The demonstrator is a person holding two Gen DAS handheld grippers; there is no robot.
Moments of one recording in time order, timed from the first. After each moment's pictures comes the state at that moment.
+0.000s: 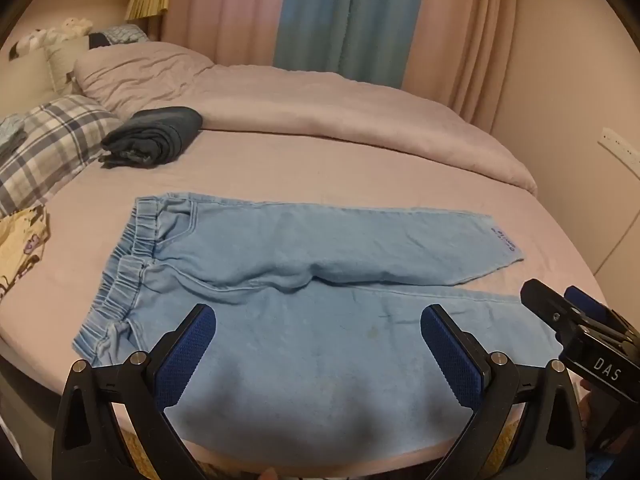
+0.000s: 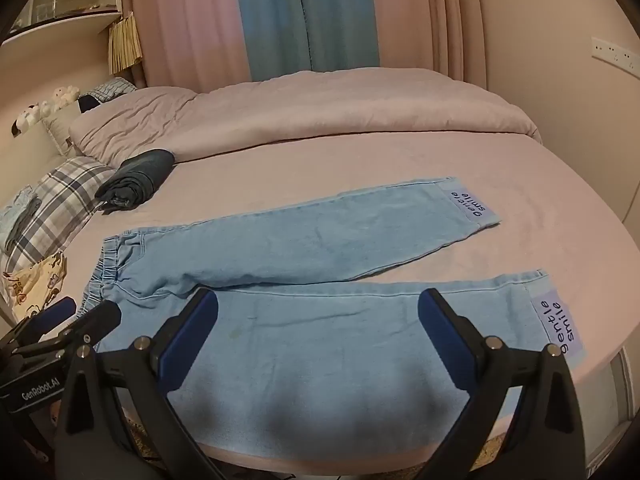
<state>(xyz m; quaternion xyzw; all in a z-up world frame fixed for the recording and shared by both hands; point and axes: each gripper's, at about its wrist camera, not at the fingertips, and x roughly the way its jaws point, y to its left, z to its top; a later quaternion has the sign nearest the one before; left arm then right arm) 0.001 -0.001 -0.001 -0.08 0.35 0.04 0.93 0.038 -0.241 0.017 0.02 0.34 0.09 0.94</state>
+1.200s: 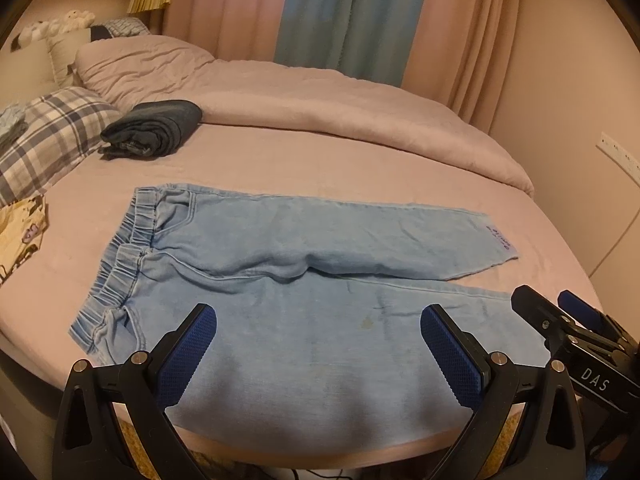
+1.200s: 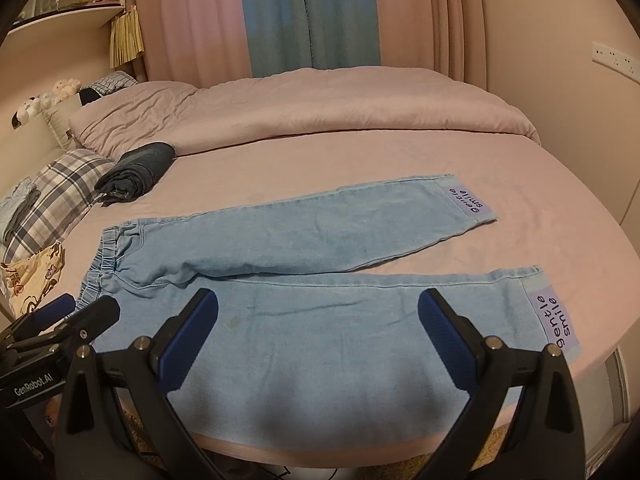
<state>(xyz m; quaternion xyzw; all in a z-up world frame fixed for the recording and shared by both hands) -0.009 -0.001 -0.002 -0.11 0.35 0.01 0.93 0.031 -0.241 0.013 0.01 0.35 0.09 0.93</state>
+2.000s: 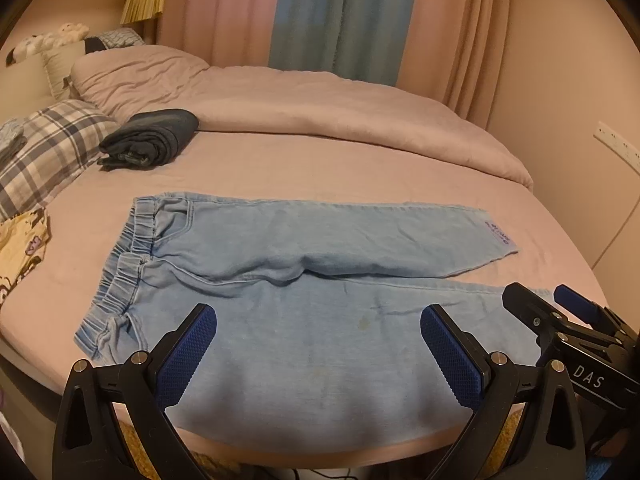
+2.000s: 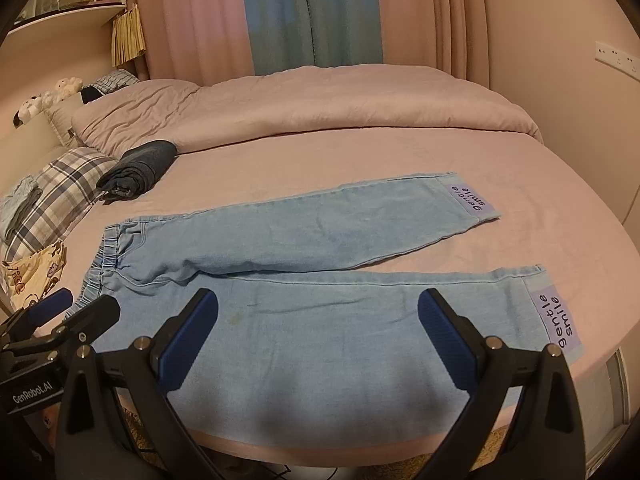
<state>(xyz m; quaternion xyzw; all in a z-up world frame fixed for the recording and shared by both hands) -0.010 -0.009 0.001 -0.09 0.35 0.01 0.93 0.027 -0.239 0.011 0.01 0.35 0.10 0.93</state>
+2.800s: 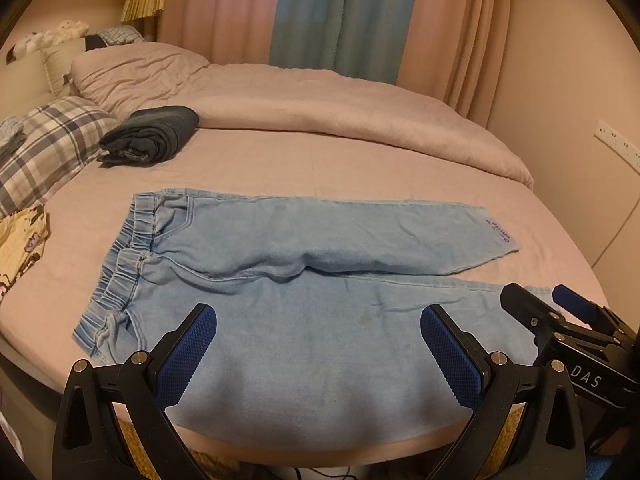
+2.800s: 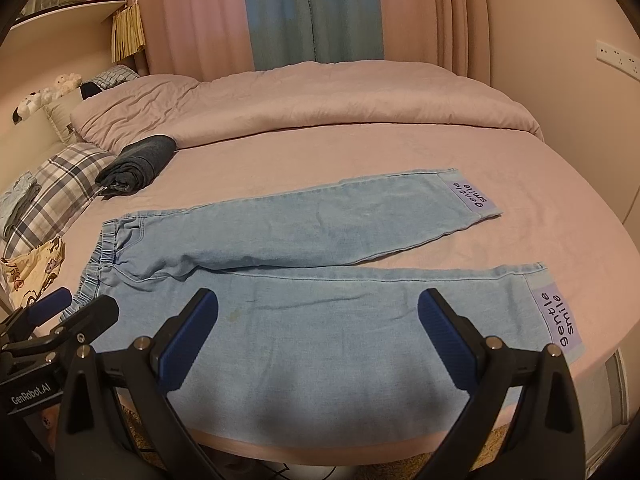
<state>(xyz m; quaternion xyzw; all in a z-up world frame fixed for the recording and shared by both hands) -0.012 -0.009 -0.001 -0.09 0.35 0.01 0.93 0.029 -0.238 0.008 0.01 0.36 0.10 0.93</state>
